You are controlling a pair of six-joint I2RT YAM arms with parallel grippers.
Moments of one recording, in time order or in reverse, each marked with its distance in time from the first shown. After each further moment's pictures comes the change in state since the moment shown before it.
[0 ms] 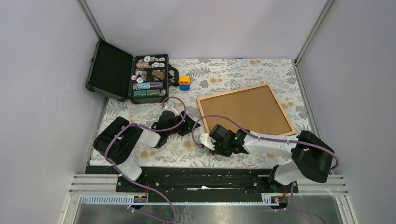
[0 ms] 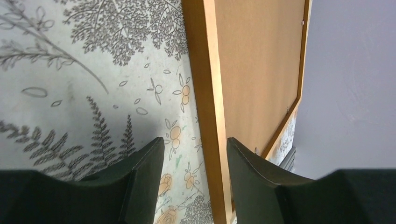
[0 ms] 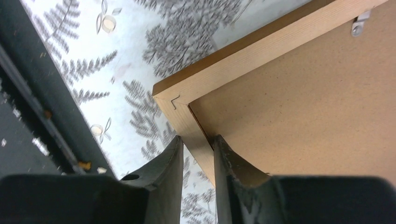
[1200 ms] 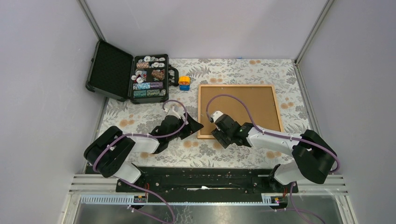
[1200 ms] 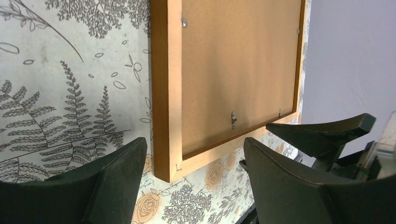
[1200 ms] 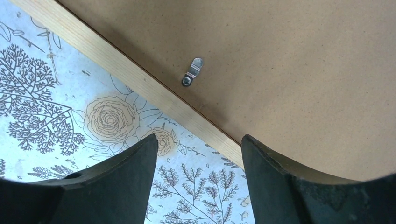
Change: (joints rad) left arm -0.120 -0.158 -0.061 -0.072 -0.193 -0.032; right arm -0.150 -0.010 0.006 0.132 0.283 0.420
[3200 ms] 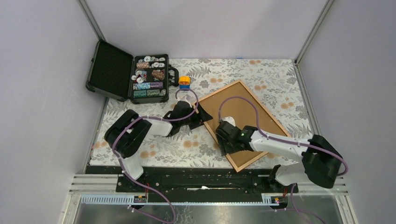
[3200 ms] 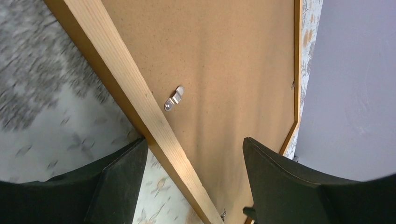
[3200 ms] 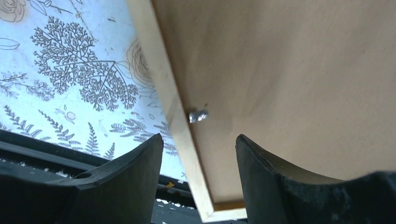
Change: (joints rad) left arm 0.022 0.237 0.288 -0.130 0.100 0.008; right arm 0.082 -0.031 0.024 -0.245 -0.083 0.572
